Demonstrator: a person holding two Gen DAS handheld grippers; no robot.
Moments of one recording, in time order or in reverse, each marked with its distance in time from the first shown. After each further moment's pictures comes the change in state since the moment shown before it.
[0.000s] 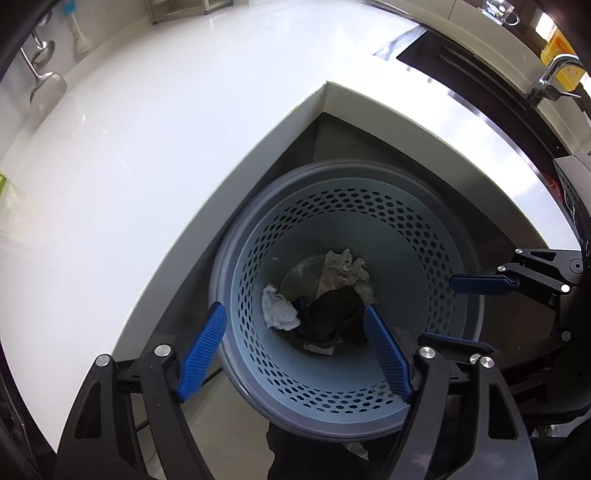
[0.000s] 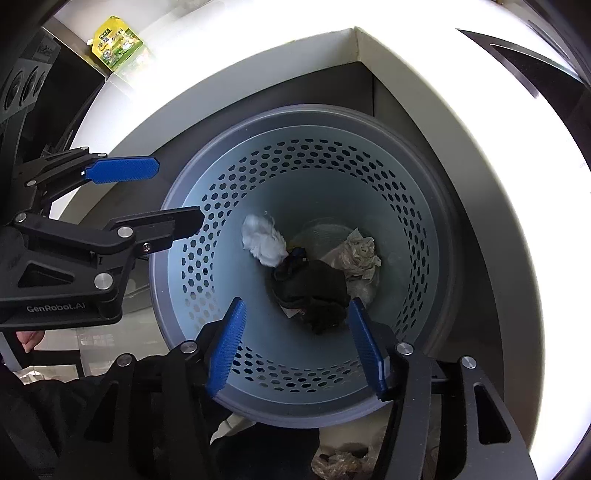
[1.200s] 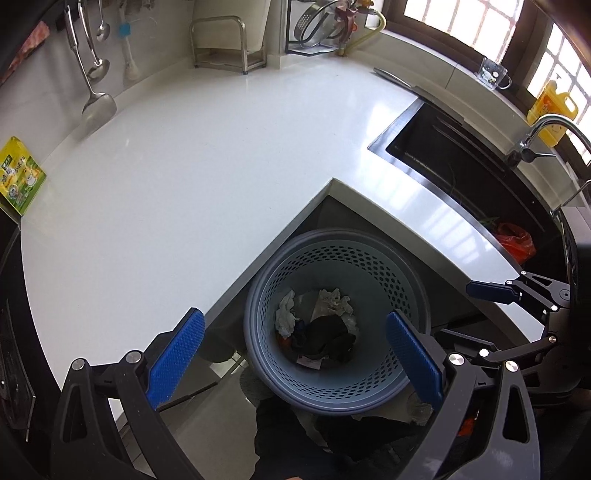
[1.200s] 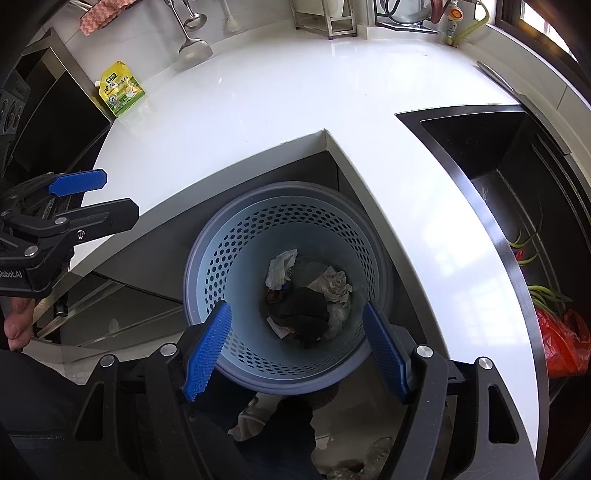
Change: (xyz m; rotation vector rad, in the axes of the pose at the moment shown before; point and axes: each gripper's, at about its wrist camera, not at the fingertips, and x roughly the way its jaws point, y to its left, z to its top) left arm -0.115 0.024 -0.001 -0.104 -0.151 -0.027; right arm -0.113 0.012 -0.017 0.029 -0.174 -0.103
